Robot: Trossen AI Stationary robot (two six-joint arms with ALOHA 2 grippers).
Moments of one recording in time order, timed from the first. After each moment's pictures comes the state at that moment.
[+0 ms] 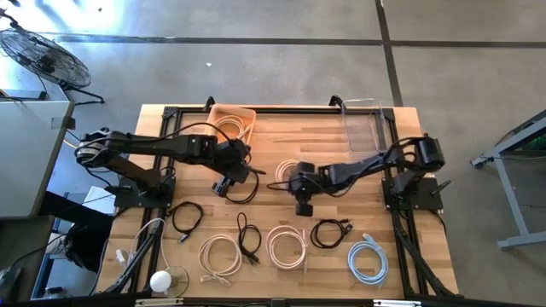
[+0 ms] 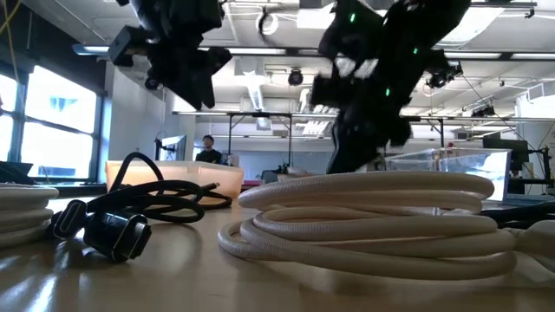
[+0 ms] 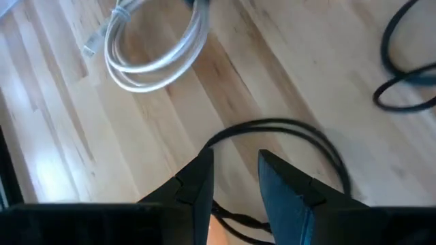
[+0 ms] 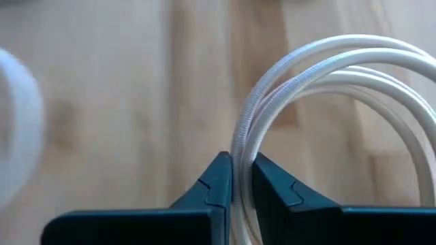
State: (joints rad) left arm 0.08 1.34 1.05 -0.68 0.02 0.65; right arm 0.06 1.73 0.93 -0.14 0.10 0.08
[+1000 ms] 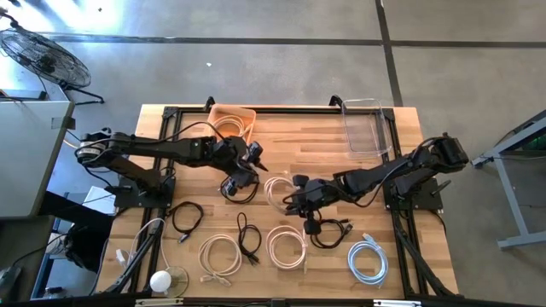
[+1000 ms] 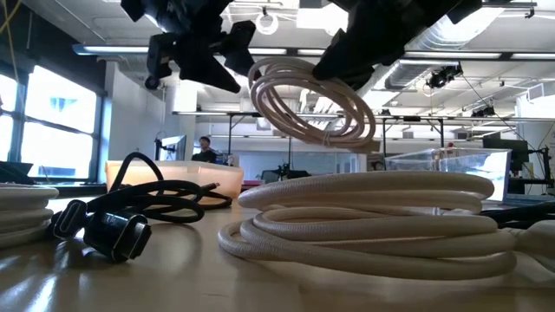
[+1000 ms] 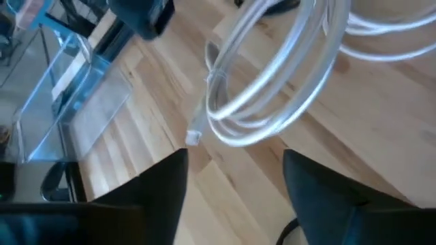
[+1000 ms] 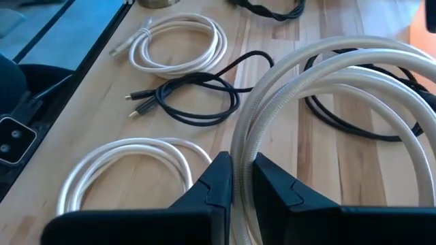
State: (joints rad) left arm 0.08 1.35 0.99 -0.28 0.12 0.89; right arm 0.22 1.55 0.93 0.00 -0.03 0.08
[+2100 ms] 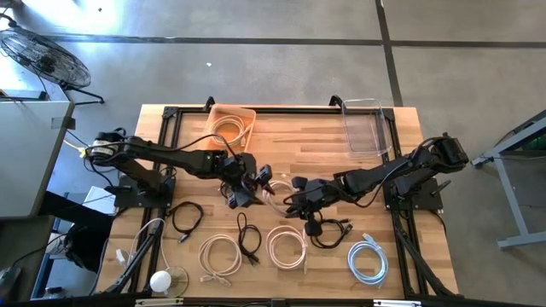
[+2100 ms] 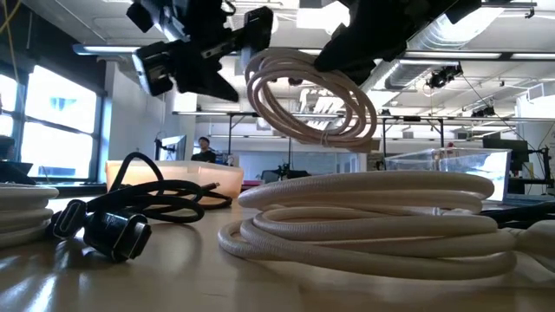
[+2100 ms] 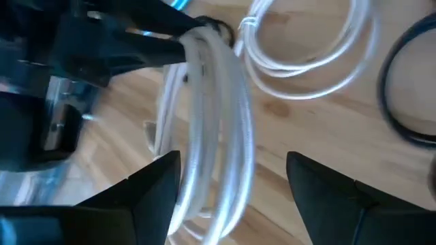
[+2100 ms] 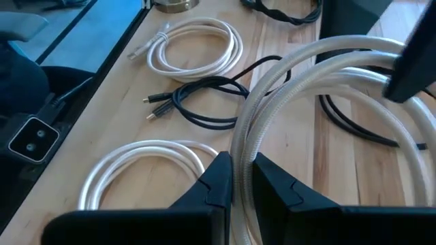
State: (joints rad) left arm -0.03 1.48 0.98 -0.18 0.25 1.10; right arm 0.21 1.55 0.93 0.01 -0.08 0.08
